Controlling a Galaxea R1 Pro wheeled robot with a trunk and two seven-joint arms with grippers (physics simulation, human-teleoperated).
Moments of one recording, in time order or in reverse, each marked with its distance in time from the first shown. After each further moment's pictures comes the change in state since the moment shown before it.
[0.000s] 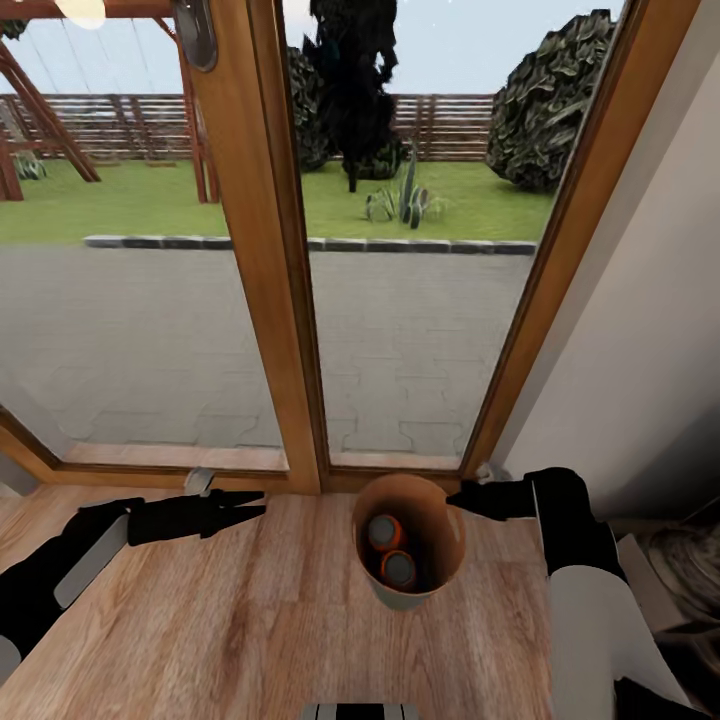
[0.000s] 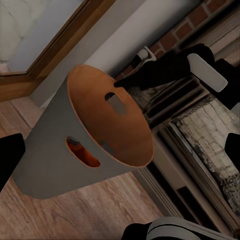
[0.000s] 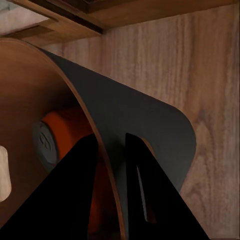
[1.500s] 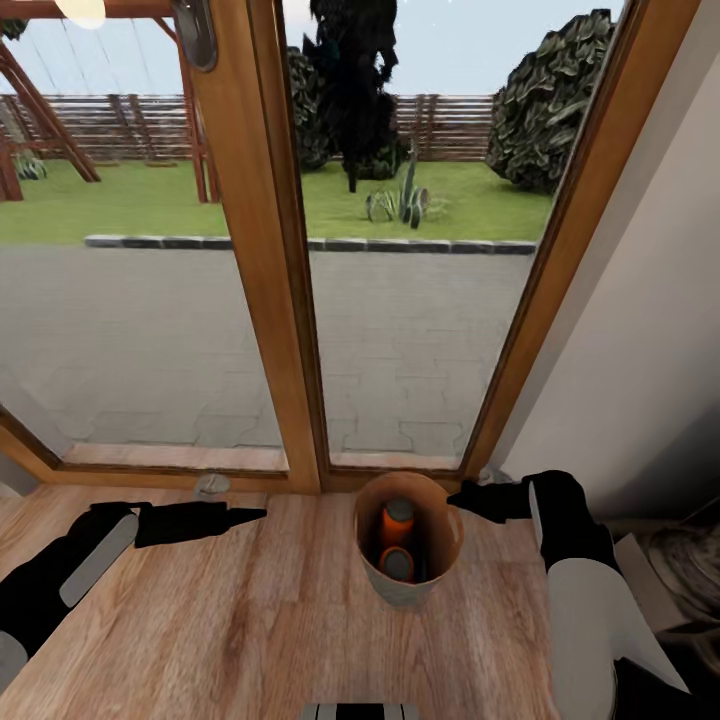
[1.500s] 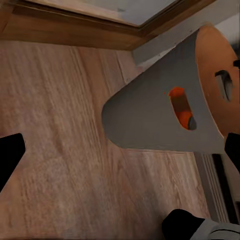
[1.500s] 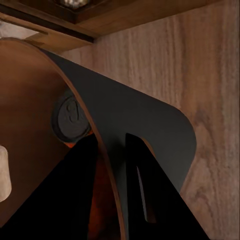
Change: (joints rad) left arm 0.000 -0.016 0.003 0.003 0.012 0.237 0.477; right arm -0.032 -0.010 -0.040 0.112 -0.135 -0.032 -0.169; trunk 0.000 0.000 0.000
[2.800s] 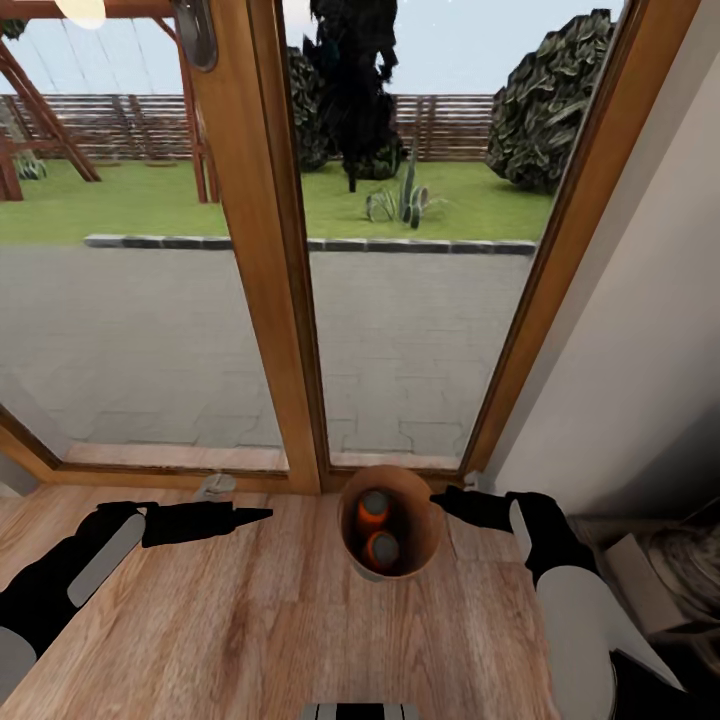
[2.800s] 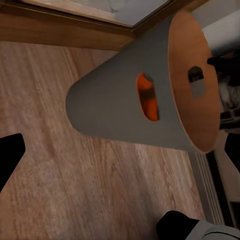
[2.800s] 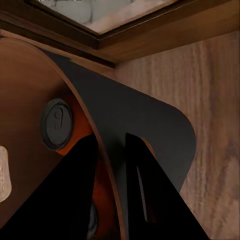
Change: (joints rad) left arm 0.000 -0.021 0.000 -0.005 0.001 0.002 0.000; right arm 0.000 0.000 0.001 0.208 -0.226 -0.295 -0.119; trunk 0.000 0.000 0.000
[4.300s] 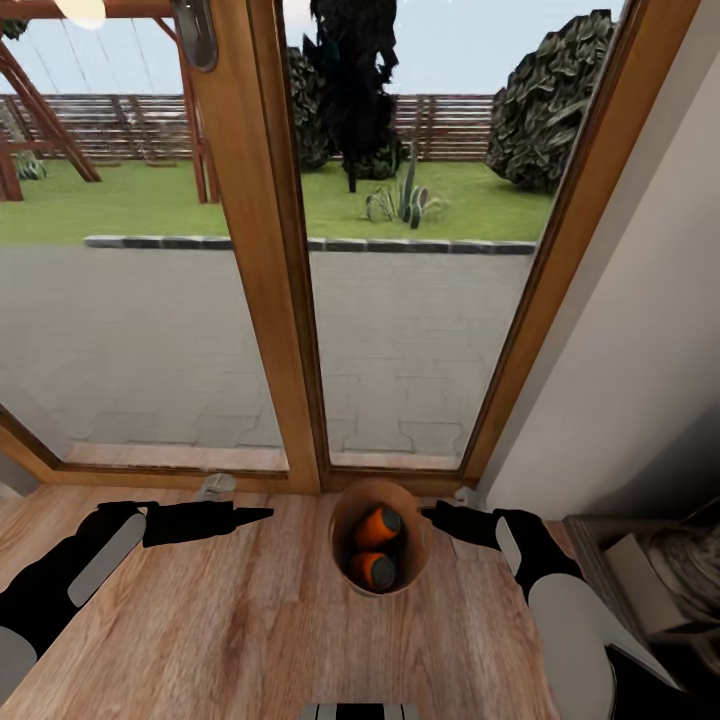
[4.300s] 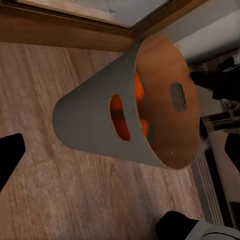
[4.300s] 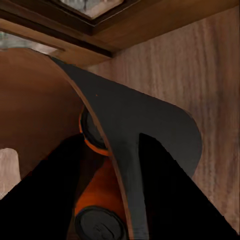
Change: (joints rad) left arm 0.000 -0.002 0.000 -0.003 0.001 0.000 0.000; right arm 0.000 0.003 -0.001 0.156 -0.063 -0.123 -0.073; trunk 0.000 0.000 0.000
